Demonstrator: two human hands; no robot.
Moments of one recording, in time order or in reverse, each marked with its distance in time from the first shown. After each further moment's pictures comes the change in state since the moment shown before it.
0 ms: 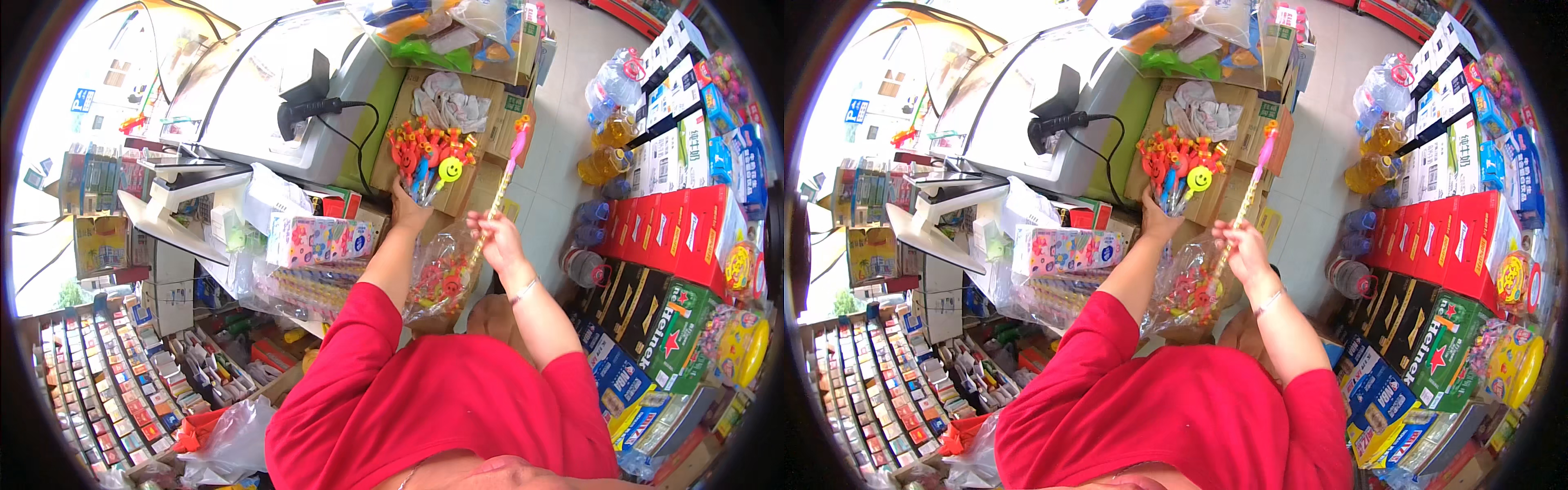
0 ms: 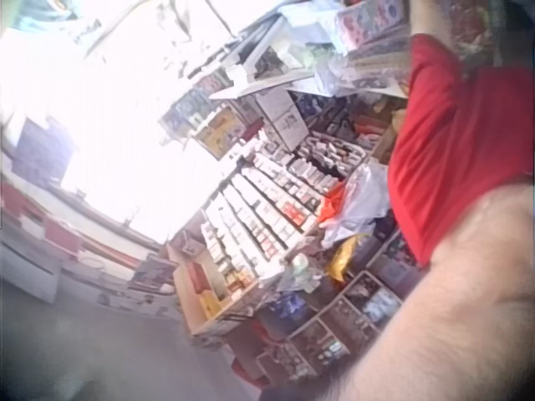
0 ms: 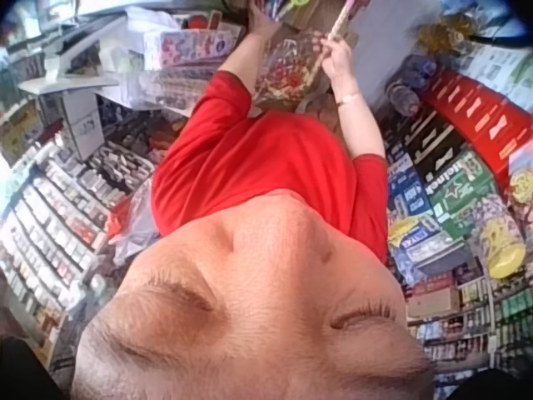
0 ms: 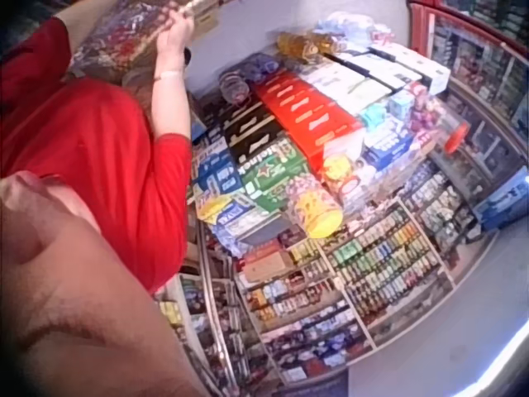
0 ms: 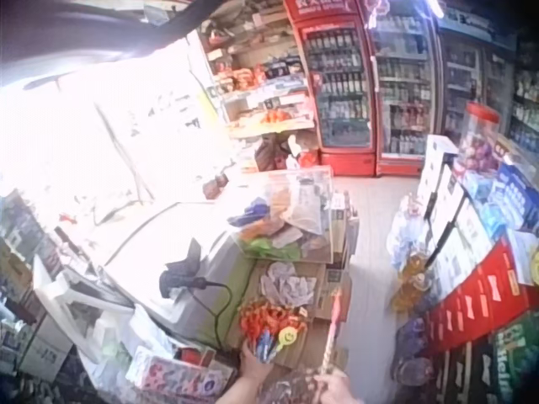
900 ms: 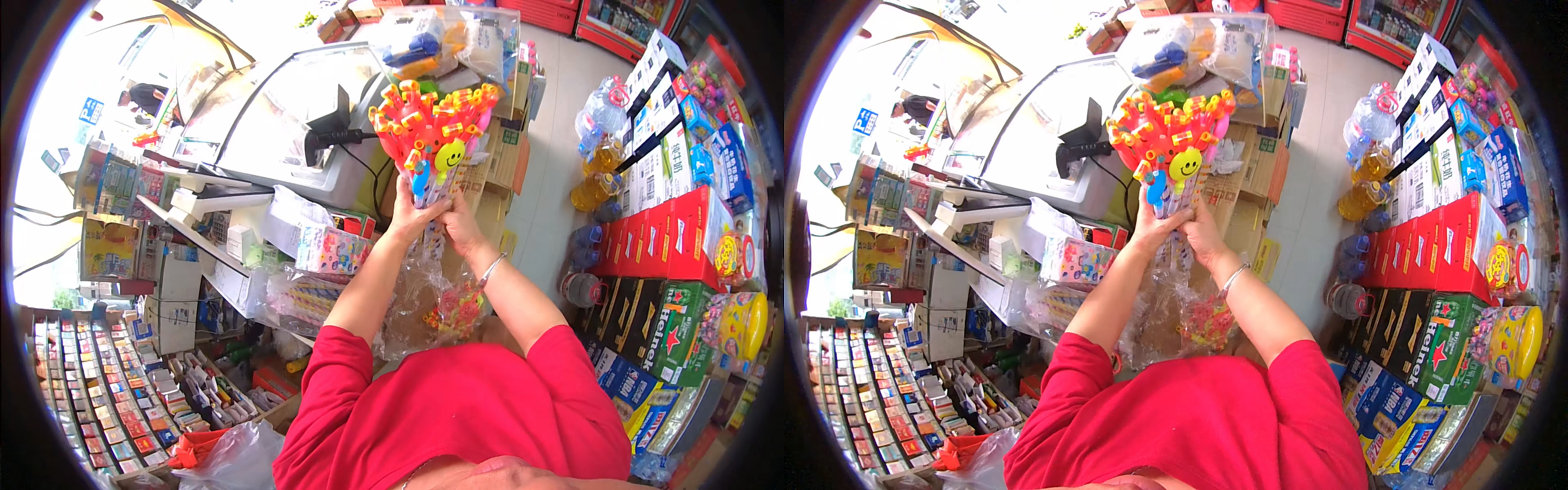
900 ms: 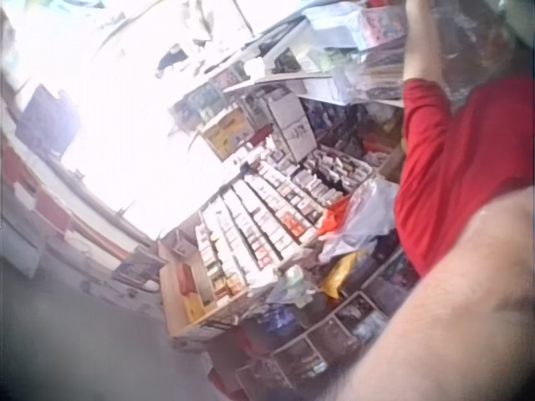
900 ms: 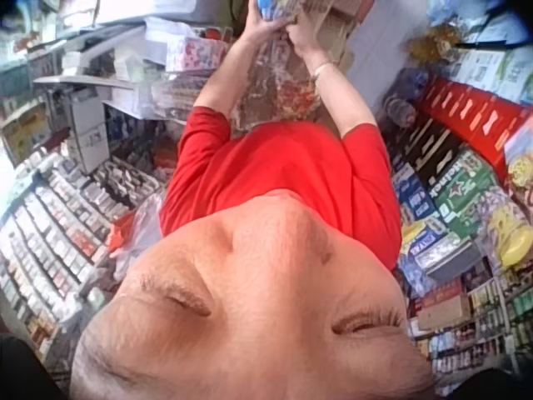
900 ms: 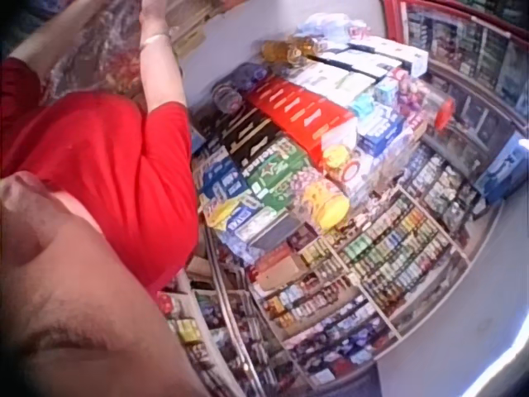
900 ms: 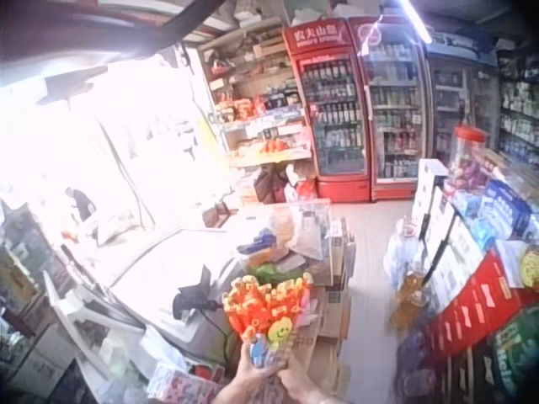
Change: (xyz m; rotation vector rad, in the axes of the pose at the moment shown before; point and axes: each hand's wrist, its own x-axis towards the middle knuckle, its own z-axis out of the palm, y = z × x) left_hand -0.016 0.099 -0.103 -1.033 -0.313 0.435; right_hand 0.012 0.017 0.134 -0.331 -0.362 -0.334
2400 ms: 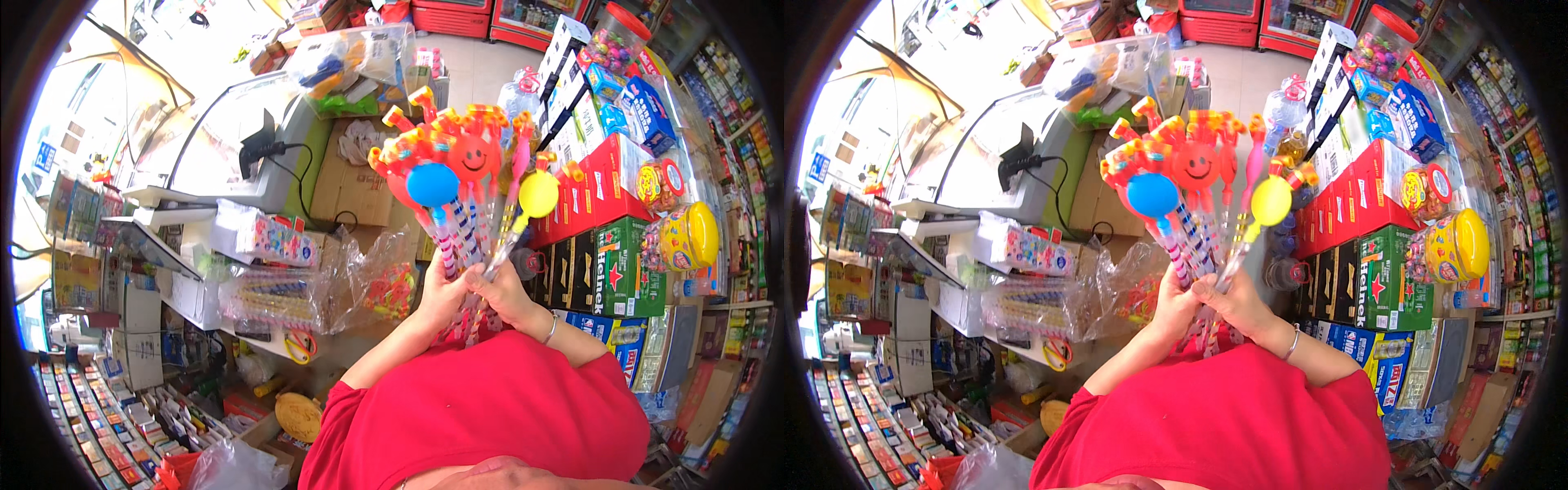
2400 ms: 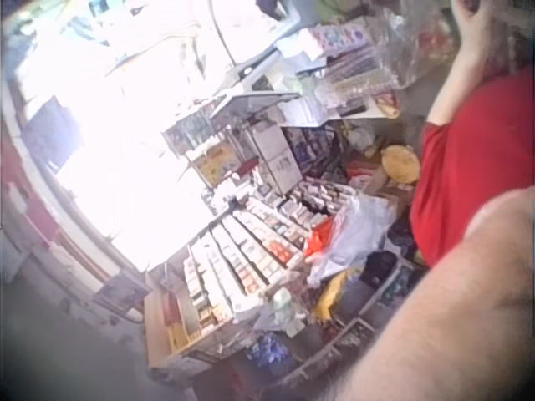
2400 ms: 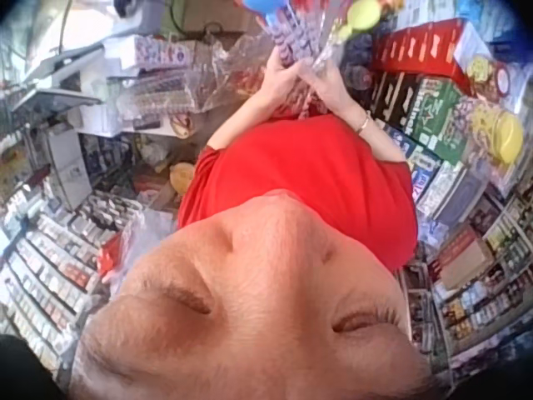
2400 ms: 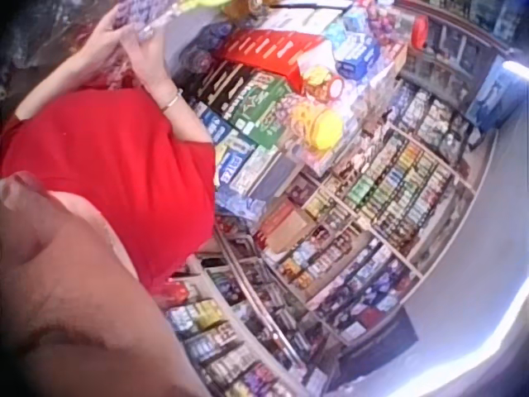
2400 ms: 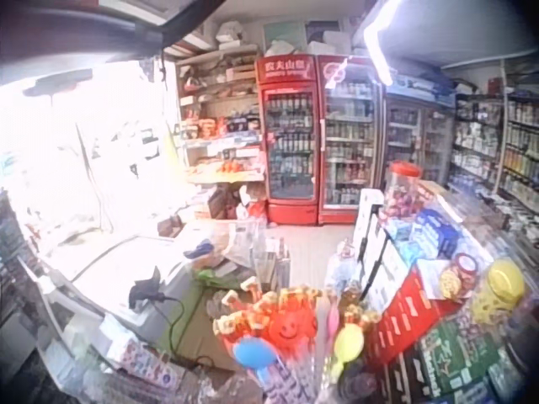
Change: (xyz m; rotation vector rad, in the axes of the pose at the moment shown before) left_hand -0.192 0.094 0.233 -0.513 -0.157 -0.272; right_hand -0.276 -0.184 -0.026 -0.391 0.073 -0.042
